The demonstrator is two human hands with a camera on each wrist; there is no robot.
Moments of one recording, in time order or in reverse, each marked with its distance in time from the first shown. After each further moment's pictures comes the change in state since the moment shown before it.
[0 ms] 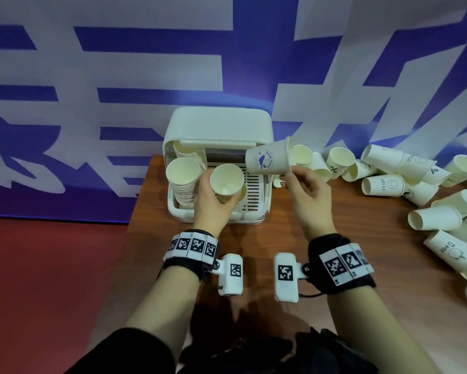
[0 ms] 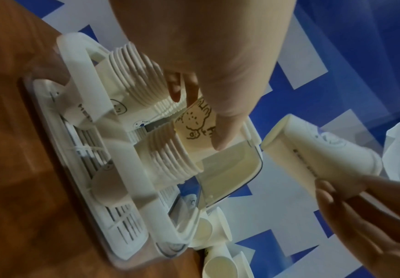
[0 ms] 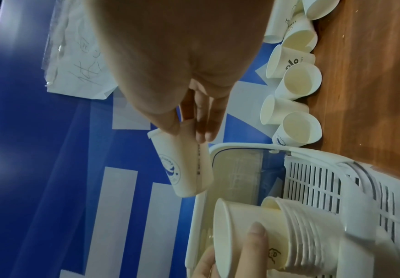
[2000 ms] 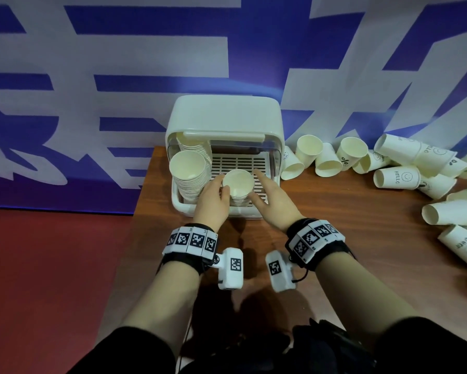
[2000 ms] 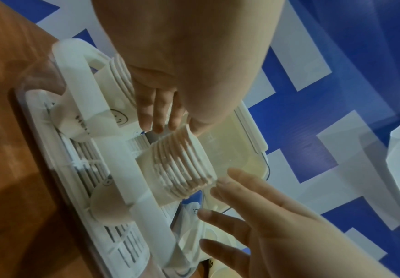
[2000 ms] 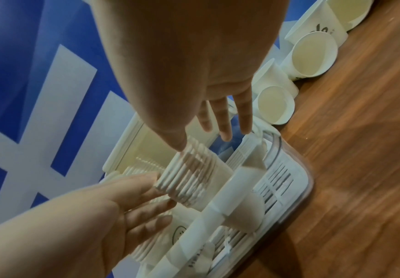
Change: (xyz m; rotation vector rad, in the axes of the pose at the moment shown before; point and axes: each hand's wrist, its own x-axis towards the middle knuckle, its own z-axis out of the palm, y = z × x) left_hand 0.014 -0.021 -0.004 0.247 -0.231 -0.146; right_hand 0.017 0.070 0.042 -0.715 -0.568 -0.039
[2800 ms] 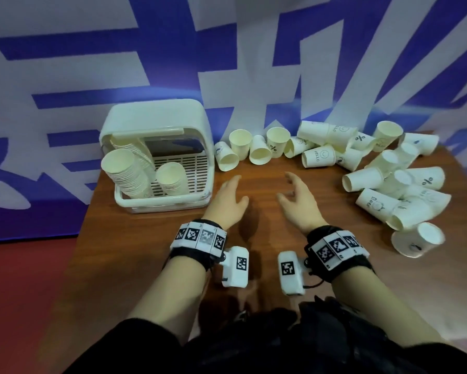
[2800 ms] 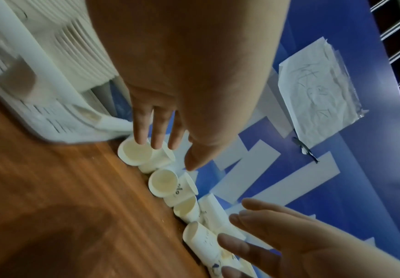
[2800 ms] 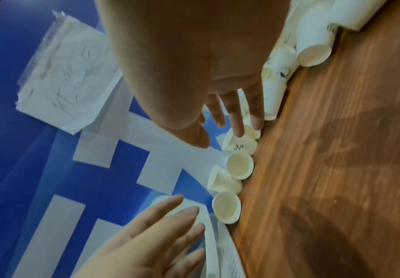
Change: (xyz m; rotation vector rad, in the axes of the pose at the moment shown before) left_hand -0.092 0.121 0.113 0.163 -0.280 0.134; right_hand -0.150 0.088 -0.124 0.201 0.333 0.266
